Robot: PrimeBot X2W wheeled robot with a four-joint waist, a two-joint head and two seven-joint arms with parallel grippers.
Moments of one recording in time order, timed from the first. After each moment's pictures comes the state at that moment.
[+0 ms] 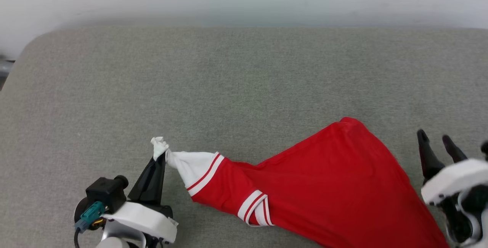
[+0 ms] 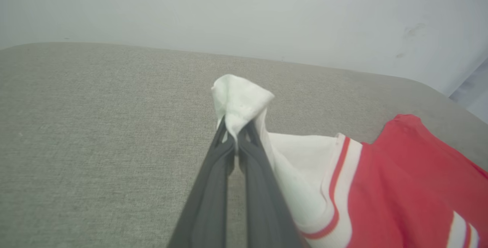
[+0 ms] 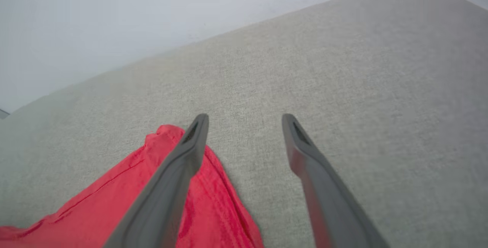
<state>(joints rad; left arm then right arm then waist) -0.08 0.23 -0.19 0.18 -0.41 -0.09 -0.25 -0.16 -0.10 -0.24 0.21 0.38 0.13 0.12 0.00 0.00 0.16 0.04</state>
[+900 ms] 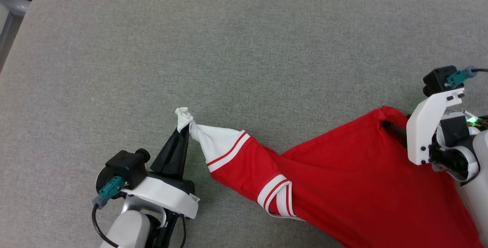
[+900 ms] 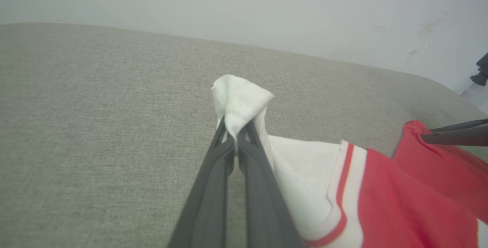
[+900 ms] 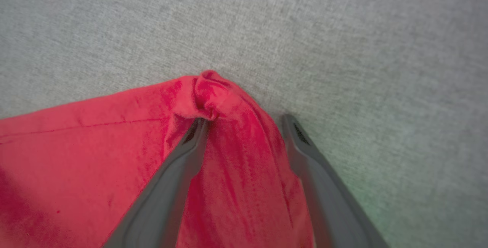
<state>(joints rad) -0.22 0.18 -0.26 0.18 -0.40 -0.12 -0.26 -0.54 -0.40 0.27 0.44 0.49 0.13 0.72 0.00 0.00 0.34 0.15</state>
